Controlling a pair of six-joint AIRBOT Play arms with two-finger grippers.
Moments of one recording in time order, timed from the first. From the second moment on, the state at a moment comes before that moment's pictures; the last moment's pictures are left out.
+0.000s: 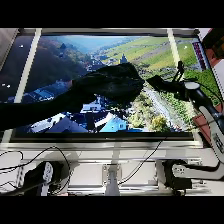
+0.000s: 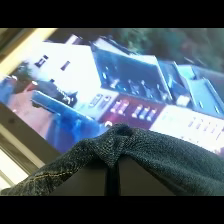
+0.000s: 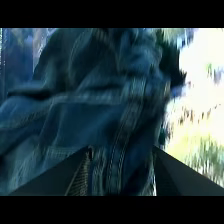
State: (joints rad) left arm 0.52 -0.57 0.82 1.80 -0.94 -1.75; right arm -0.09 -1.47 1.02 -0.45 0.66 1.06
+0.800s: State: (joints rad) left arm 0.48 -0.71 0.82 1.73 -0.77 -1.92; right arm 0.07 -1.75 1.26 -0.49 0.59 1.16
